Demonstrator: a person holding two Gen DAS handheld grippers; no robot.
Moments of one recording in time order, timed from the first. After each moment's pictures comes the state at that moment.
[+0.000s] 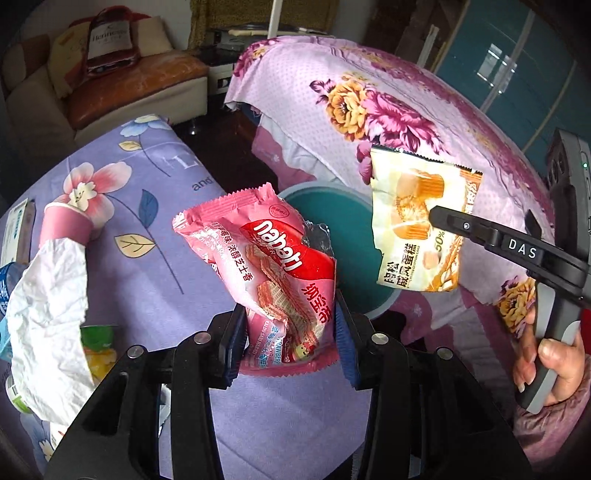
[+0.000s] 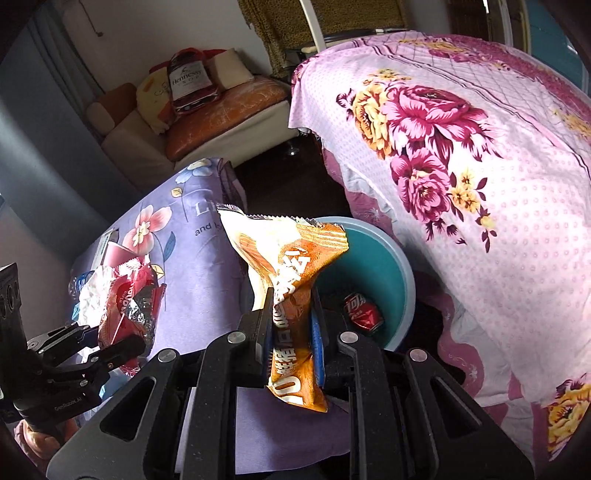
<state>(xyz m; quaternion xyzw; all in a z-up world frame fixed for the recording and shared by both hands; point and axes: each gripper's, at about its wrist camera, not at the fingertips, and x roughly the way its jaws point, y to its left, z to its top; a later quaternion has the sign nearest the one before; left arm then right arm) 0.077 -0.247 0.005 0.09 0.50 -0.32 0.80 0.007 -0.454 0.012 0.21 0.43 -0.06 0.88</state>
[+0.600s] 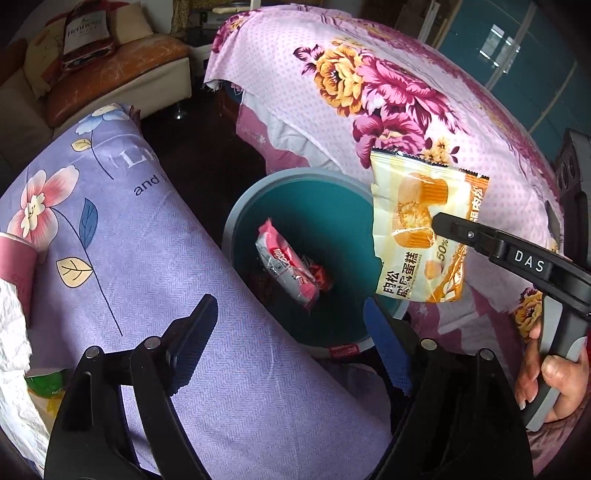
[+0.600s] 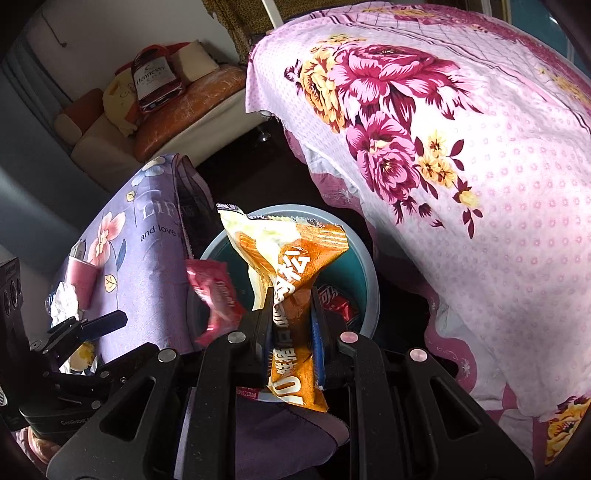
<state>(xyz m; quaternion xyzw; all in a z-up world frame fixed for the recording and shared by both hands) 0.104 -0.303 -0.034 0.11 0.53 -0.31 0.78 0.025 -0.503 -0.032 0.24 0.46 -0.09 0.85</state>
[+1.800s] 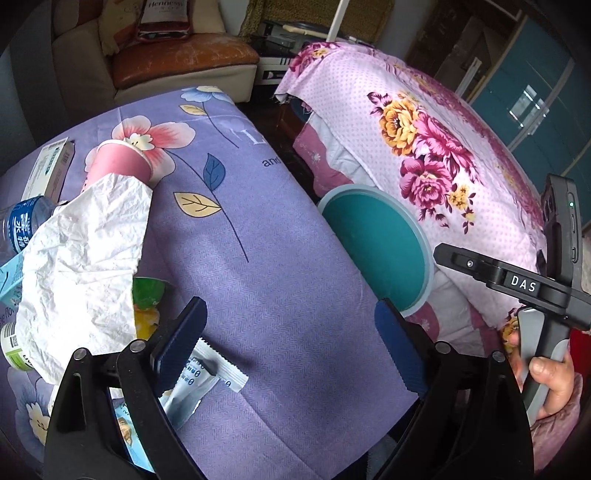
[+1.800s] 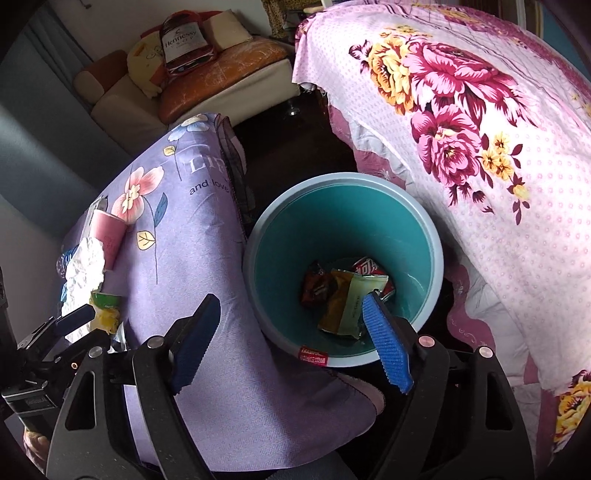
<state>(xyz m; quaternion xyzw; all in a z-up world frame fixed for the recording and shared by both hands) 0.086 -0.164 0.001 0.01 0.52 -0.25 0.82 0.035 -0.407 -0.011 0.19 0.50 -0.04 0.85</state>
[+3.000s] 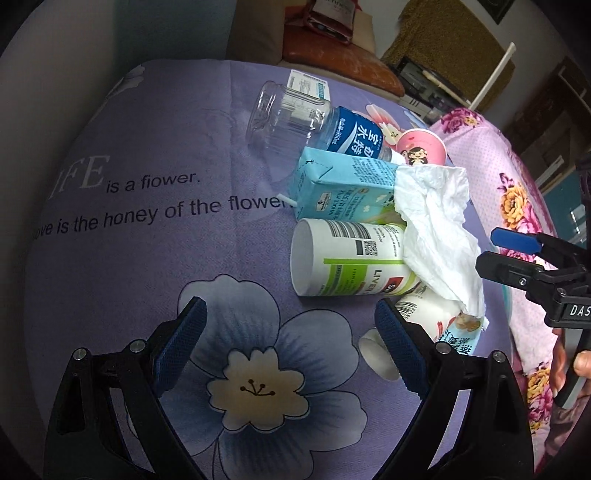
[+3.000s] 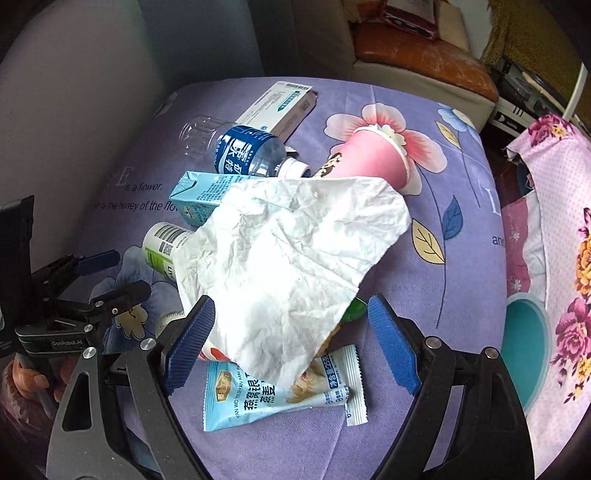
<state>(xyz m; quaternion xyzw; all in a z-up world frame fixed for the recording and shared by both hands) 0.081 0.120 -0.037 -0.10 0.53 -0.08 0.84 0.131 -0.093 -0.003 -0.07 0.55 0.19 0.81</state>
